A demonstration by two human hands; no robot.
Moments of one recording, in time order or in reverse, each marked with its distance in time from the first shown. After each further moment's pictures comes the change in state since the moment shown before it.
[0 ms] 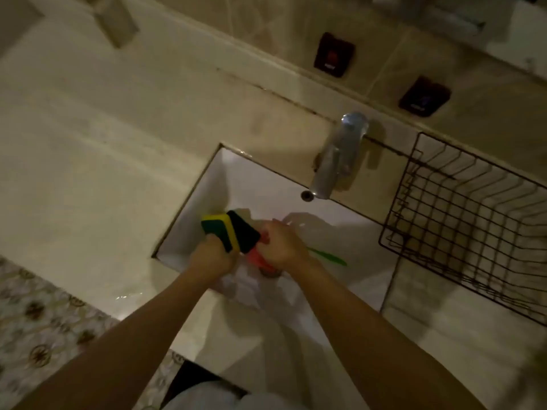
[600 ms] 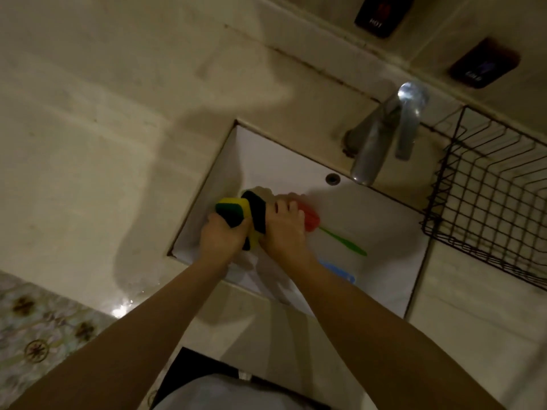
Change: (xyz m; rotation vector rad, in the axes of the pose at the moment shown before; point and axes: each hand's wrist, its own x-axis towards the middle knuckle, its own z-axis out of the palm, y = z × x) left_hand 0.034 -0.019 -0.014 -0.370 0.028 -0.080; right_hand 0.035 -0.023 0.062 -0.603 0.230 0.043
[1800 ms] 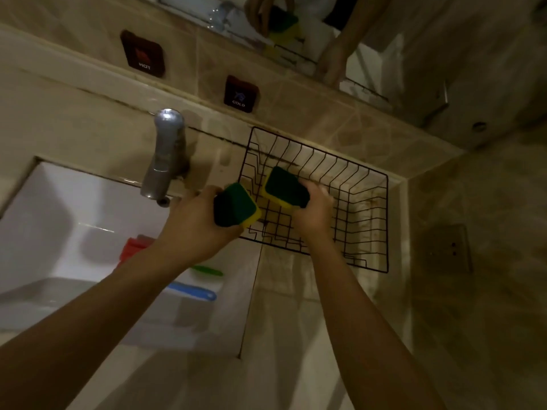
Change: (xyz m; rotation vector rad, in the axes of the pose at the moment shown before) left_hand -0.171 0.228 0.108 0.254 -0.178 0.795; right_hand -0.094 0.336 -0.142 0.636 0.501 0.518
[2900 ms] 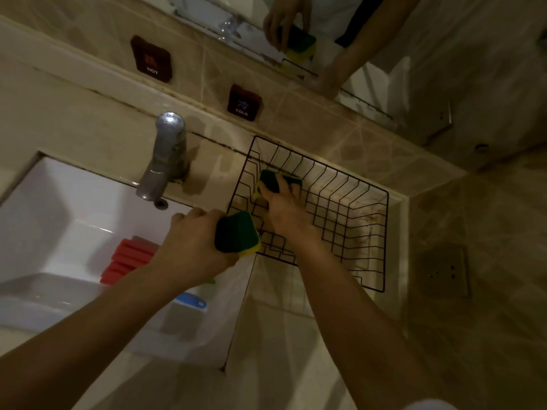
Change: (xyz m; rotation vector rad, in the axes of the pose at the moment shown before) left_hand -0.014 0.008 0.017 0.145 -0.019 0.036; right_hand 0.035 -0.016 0.030 -0.629 -0.496 -0.273
